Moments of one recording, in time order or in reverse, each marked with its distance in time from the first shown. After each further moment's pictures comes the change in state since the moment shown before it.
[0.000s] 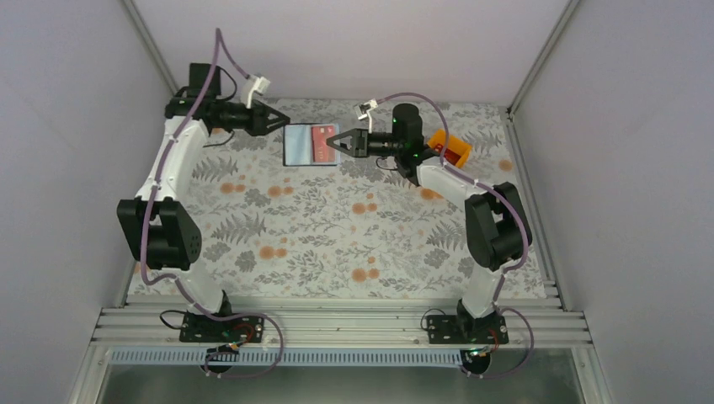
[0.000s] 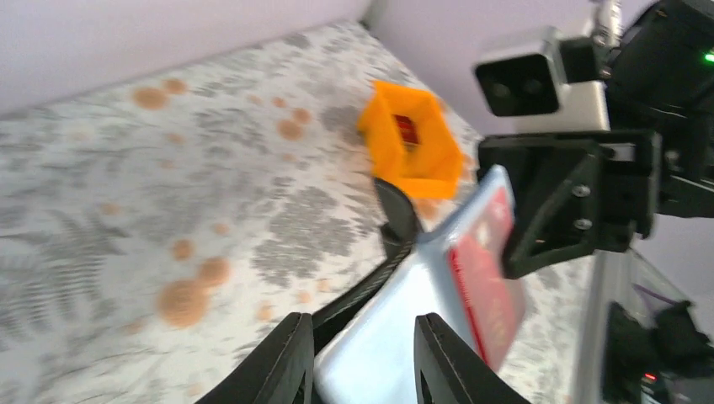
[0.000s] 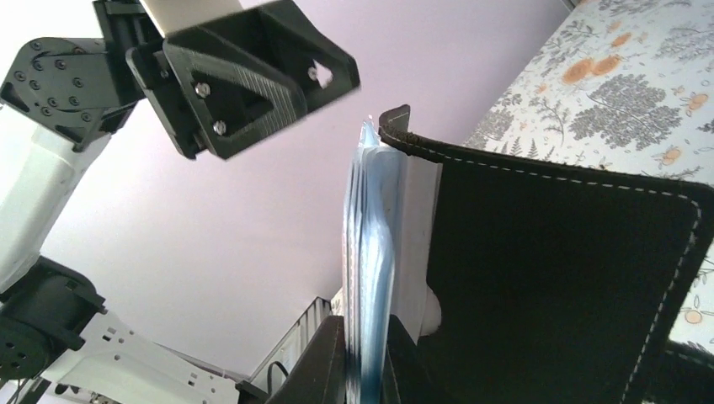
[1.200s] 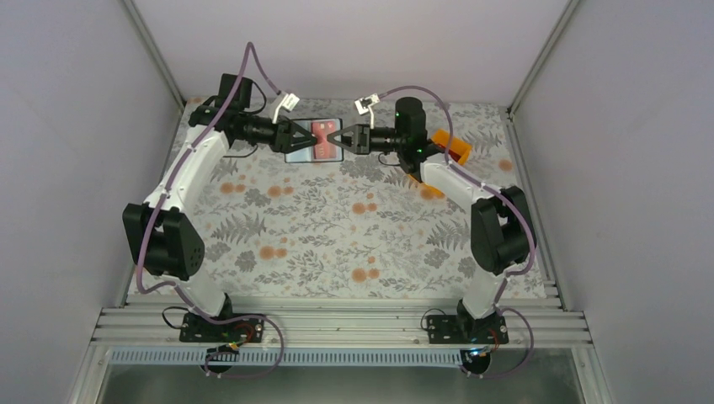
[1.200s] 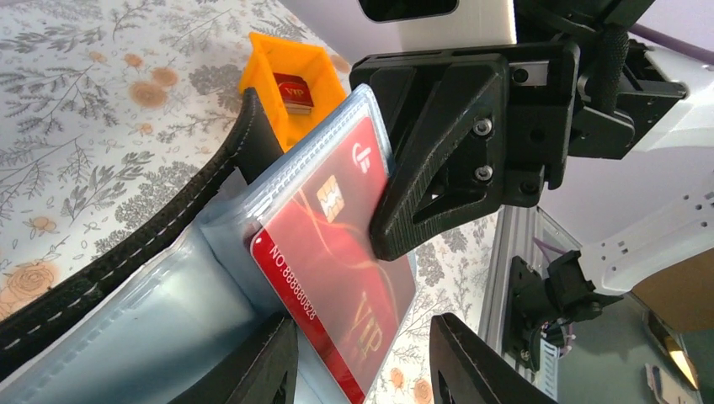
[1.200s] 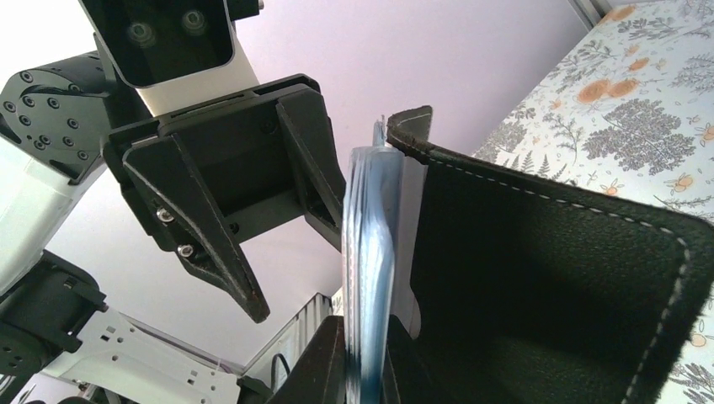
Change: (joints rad) left arm -0.122 -0.063 -0.072 -0.013 0.031 -0.049; right arm -0.001 -0.037 0.050 -0.102 -0.013 -0.075
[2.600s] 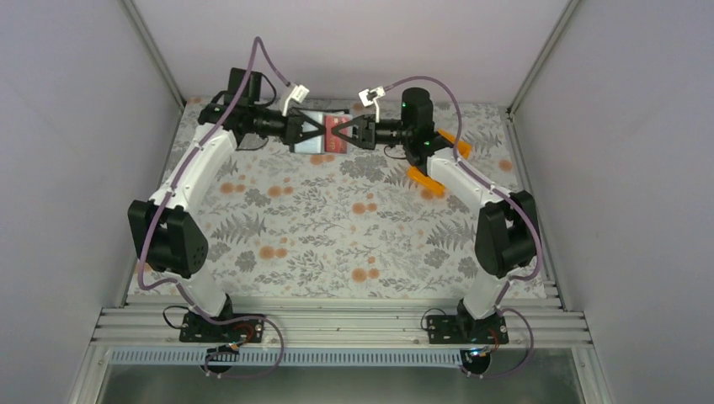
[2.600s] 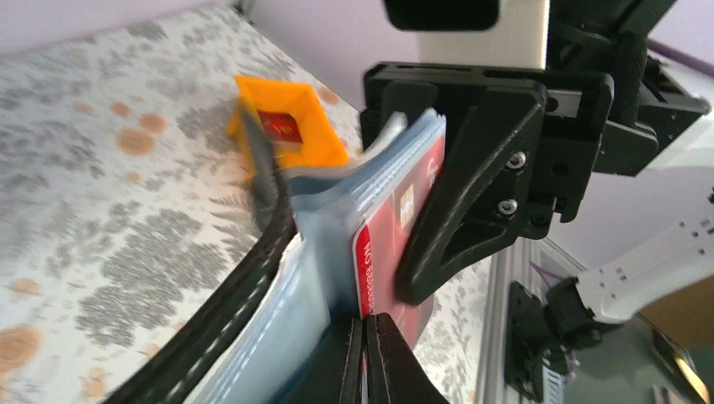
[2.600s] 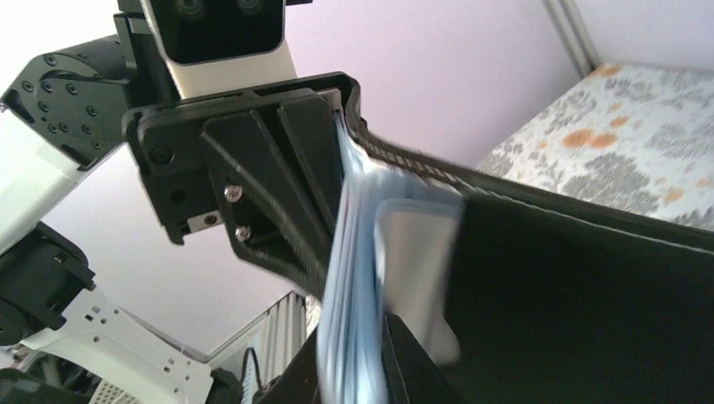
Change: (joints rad) left arm -0.045 0.035 0.072 0.128 -0.013 -0.120; right arm -0.030 -0.032 0.081 -0.111 -0.018 -0.164
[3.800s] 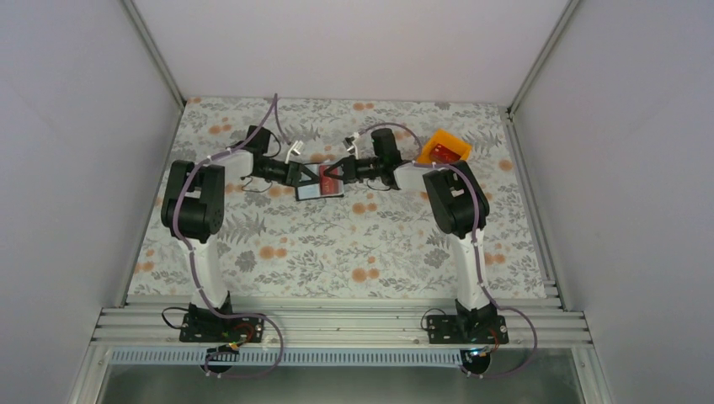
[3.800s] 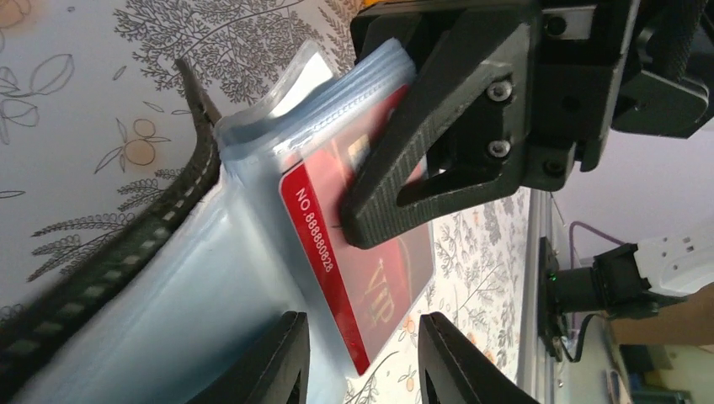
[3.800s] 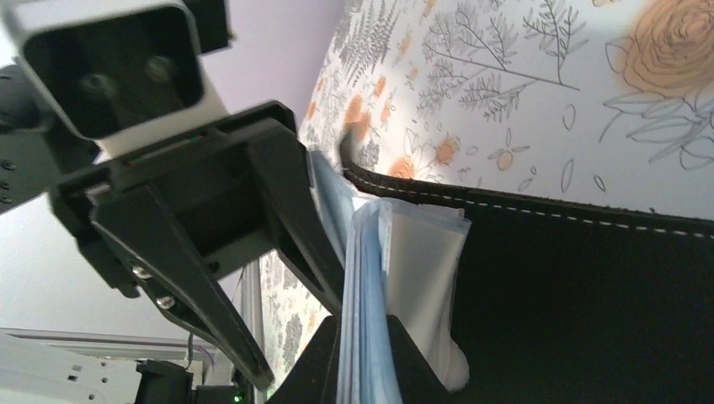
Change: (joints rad) left arm 0.074 0.295 -0.416 0.270 0.073 0.058; right arm 0.030 0.478 -0.023 0.089 -0.006 0.125
